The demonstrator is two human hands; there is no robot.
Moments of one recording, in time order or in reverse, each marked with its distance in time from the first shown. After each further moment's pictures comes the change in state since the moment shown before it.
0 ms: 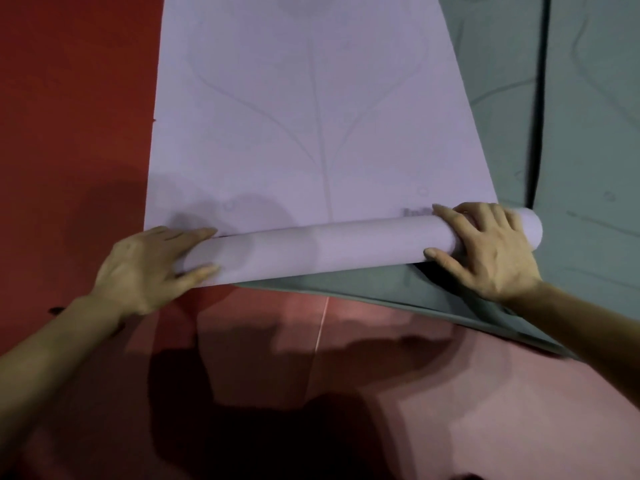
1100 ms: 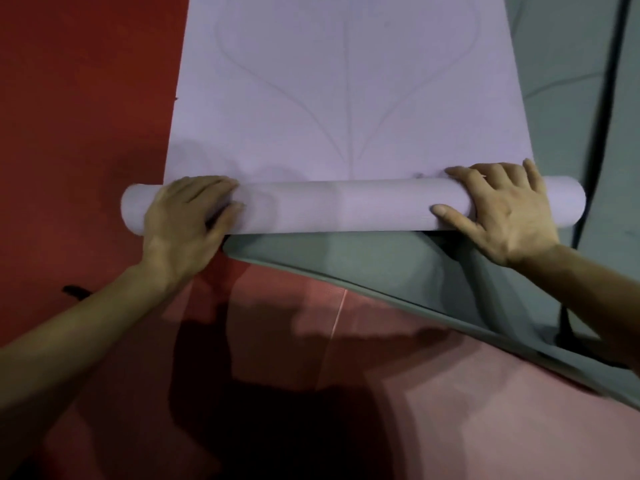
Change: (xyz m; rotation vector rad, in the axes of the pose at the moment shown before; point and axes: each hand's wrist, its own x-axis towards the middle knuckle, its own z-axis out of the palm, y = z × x) left_hand 0.044 0.018 0.023 -0.103 0.411 -0.100; right_hand 0.079 -0.001 0.012 -0.036 -0.045 0.023
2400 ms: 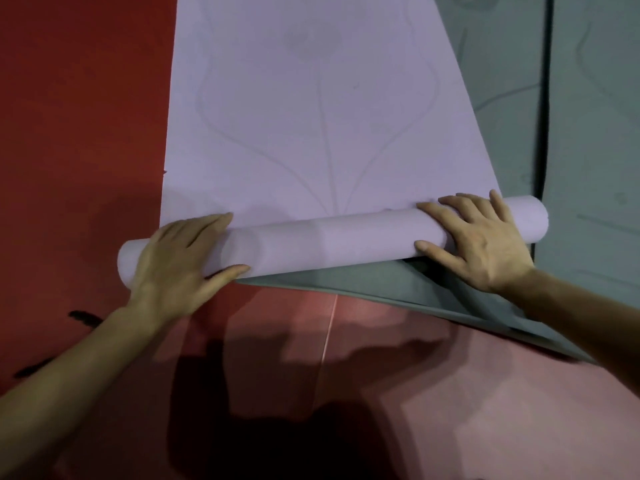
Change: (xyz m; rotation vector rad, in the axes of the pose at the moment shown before) left_hand -0.028 0.002 -0.026 0.083 -0.197 0.144; right_hand -0.058 -0.012 -0.014 0.046 -0.073 -0.015
